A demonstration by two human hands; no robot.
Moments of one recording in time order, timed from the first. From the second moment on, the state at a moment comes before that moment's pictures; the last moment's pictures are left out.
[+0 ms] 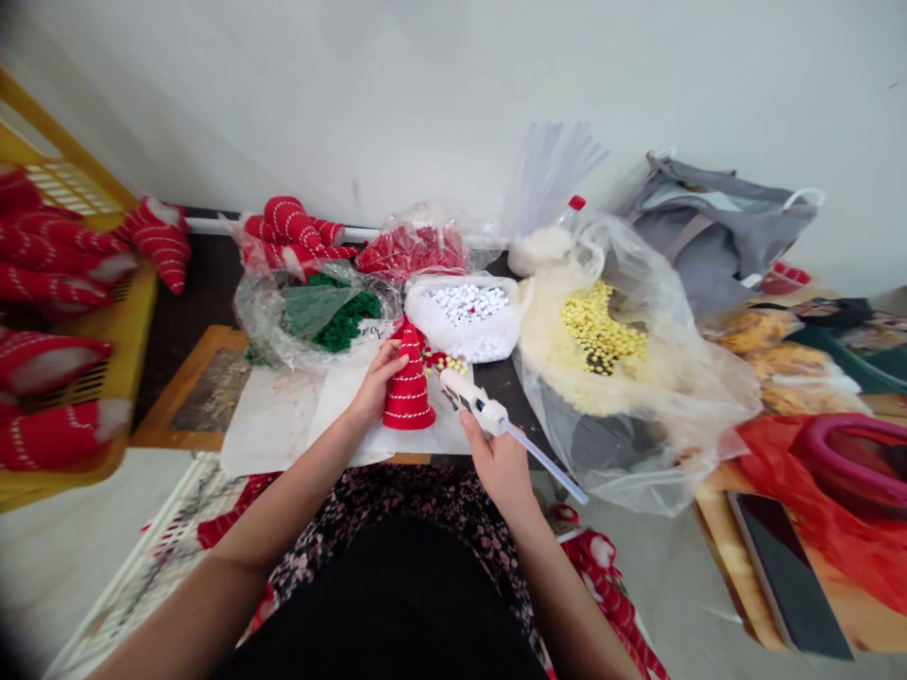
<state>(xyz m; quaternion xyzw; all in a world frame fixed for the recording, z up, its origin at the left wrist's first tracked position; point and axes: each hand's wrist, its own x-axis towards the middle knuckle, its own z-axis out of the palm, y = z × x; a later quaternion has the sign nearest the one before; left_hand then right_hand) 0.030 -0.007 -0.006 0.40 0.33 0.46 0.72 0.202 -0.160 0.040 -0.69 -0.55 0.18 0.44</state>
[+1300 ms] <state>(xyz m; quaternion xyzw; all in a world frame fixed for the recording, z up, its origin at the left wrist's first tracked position) 0.033 -0.008 -0.001 0.40 0.31 0.46 0.73 0.190 -0.130 0.055 -0.65 -0.57 0.18 0.46</state>
